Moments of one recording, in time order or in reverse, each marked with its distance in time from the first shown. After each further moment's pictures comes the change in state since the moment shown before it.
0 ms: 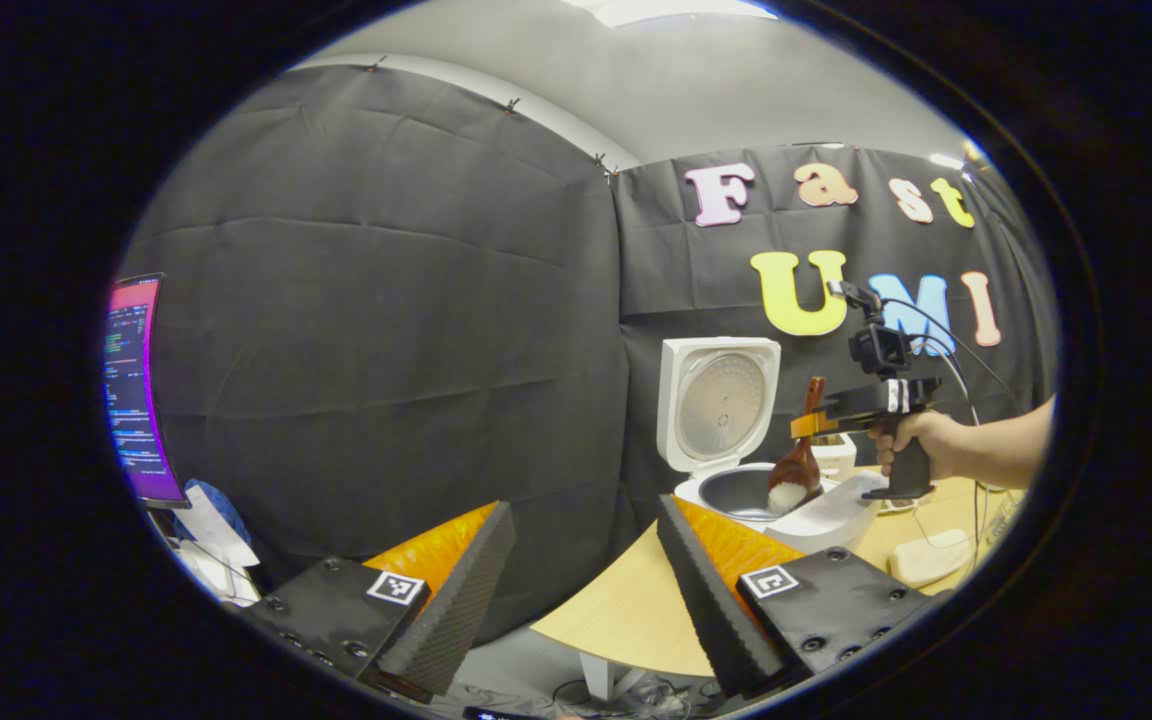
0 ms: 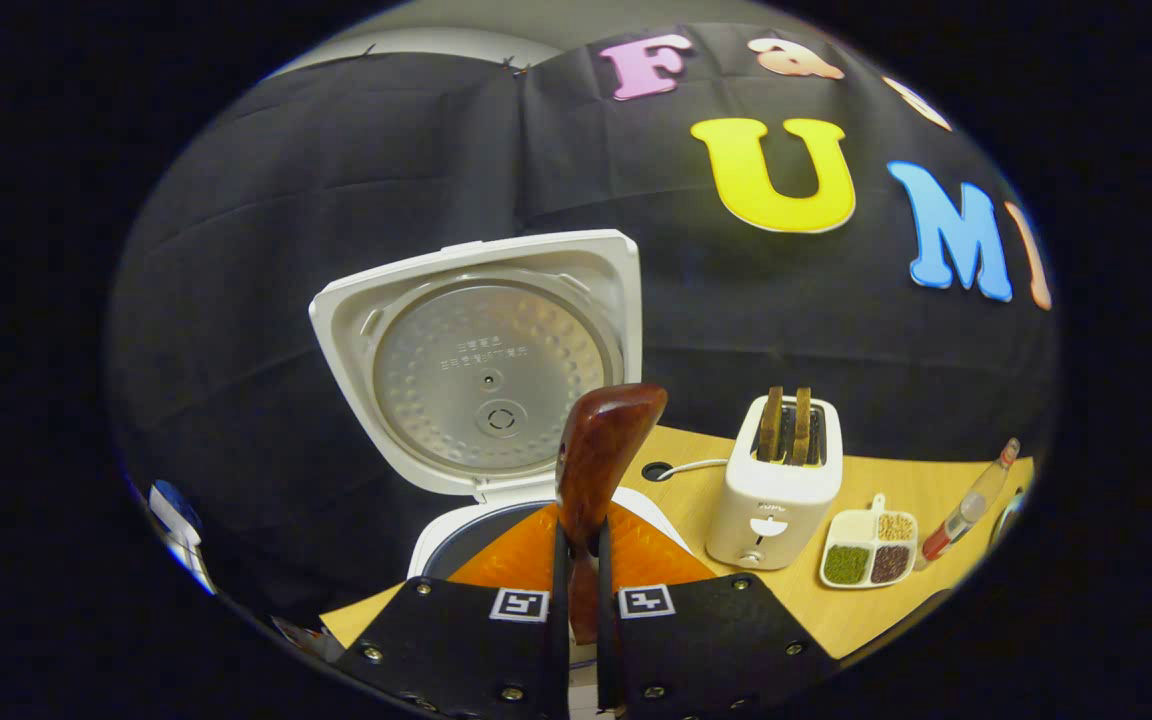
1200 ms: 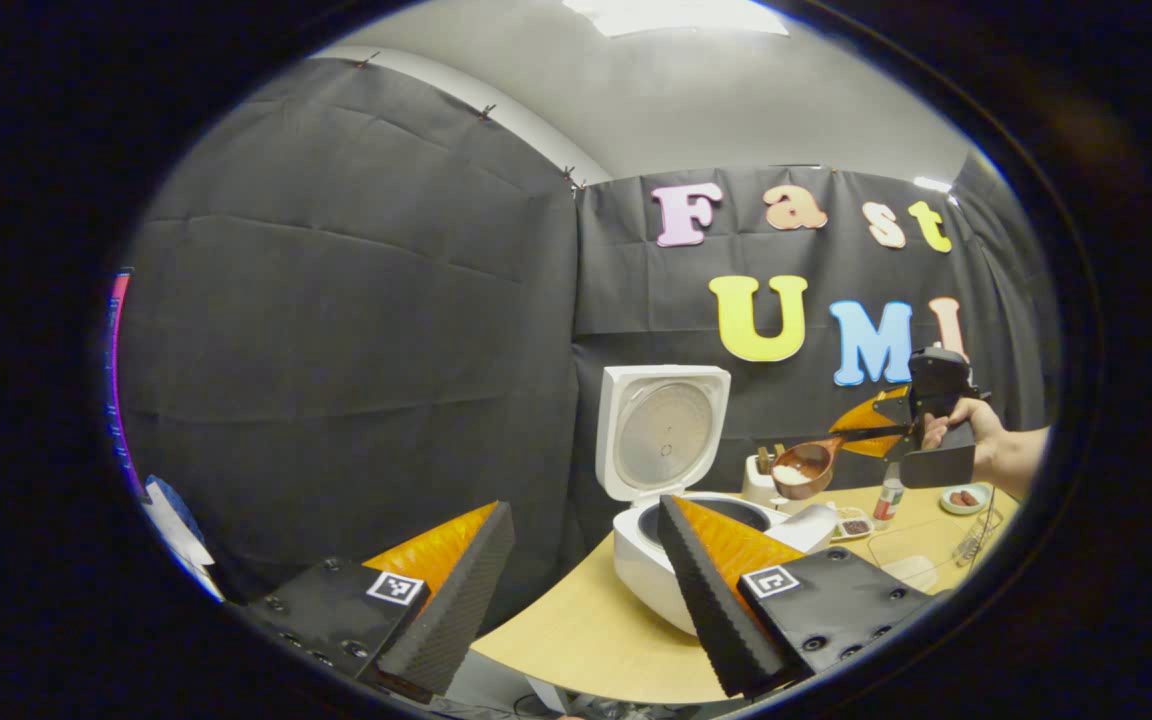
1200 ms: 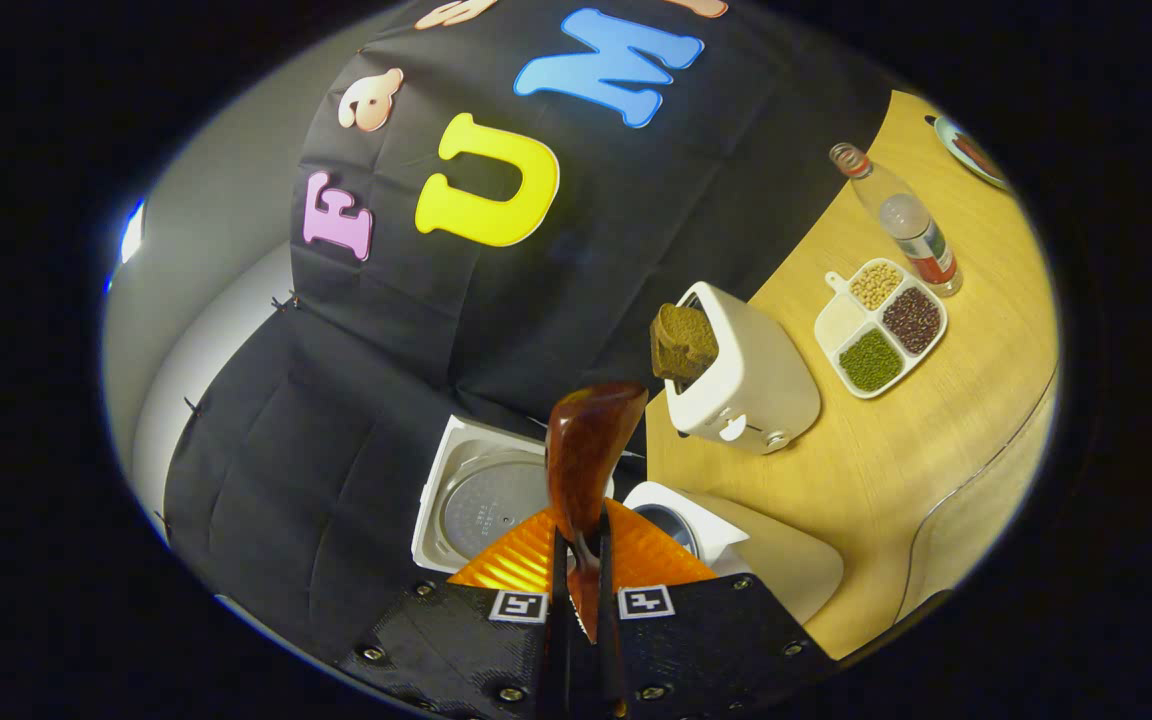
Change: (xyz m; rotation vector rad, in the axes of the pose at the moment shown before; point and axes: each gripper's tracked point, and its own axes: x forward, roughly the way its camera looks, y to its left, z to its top) left arm 0.025 -0.044 0.014 -0.048 -0.051 -0.114; right arm -0.087 -0.091 0.017 1.100 -0.063 0.135
